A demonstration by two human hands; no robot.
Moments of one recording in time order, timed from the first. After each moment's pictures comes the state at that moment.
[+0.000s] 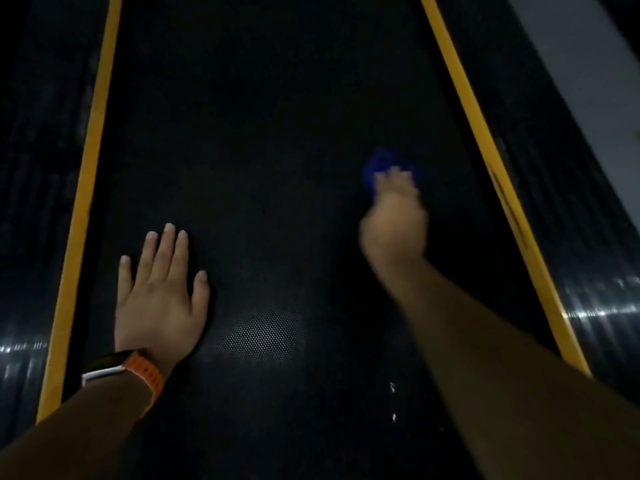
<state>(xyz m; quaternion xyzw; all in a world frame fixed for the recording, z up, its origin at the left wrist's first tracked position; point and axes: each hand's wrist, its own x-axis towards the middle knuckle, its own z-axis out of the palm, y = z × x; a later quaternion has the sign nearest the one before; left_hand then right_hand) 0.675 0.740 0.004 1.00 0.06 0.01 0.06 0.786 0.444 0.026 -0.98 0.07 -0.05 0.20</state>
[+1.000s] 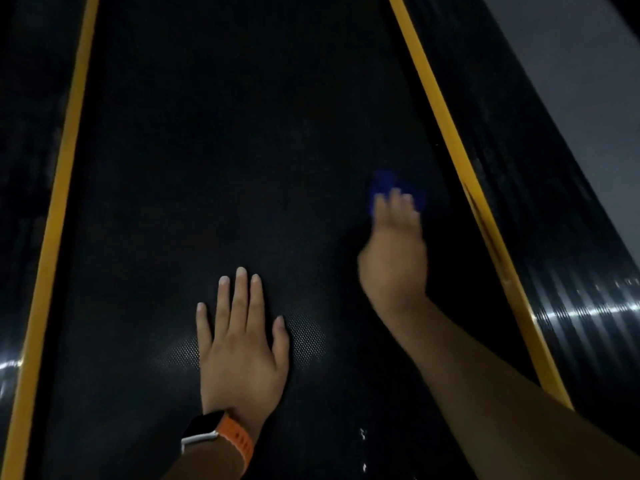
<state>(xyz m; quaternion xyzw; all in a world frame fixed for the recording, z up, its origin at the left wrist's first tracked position) 0.666 0.594 0.000 1.00 0.05 -0.01 0.07 0.786 0.399 0.031 -0.99 0.05 -0.04 0.14</state>
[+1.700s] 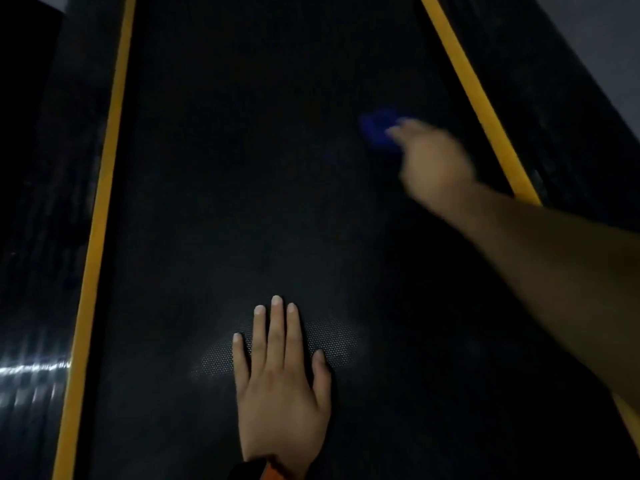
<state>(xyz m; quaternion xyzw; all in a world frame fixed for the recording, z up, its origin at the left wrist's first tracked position) 0.667 0.594 -0.002 1.00 0.04 0.01 0.07 0.950 0.376 0.038 -0.99 -0.07 -0.01 0.15</state>
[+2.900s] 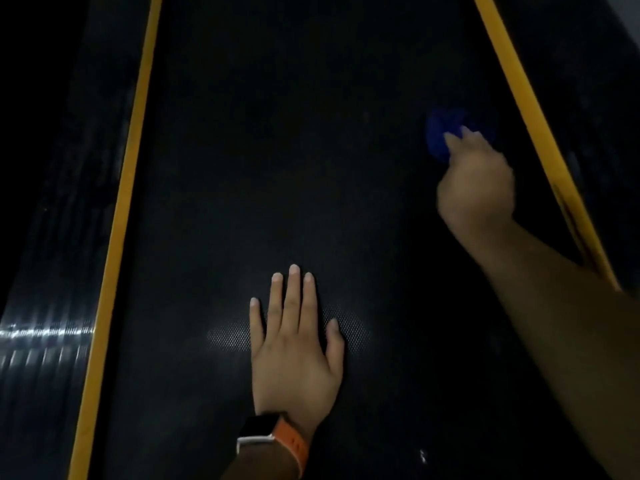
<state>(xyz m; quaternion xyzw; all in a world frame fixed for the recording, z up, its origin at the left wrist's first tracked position) 0.668 0.596 -0.002 1.00 0.05 0.00 0.05 0.892 0.379 0.025 -0.98 0.07 -0.05 0.17</state>
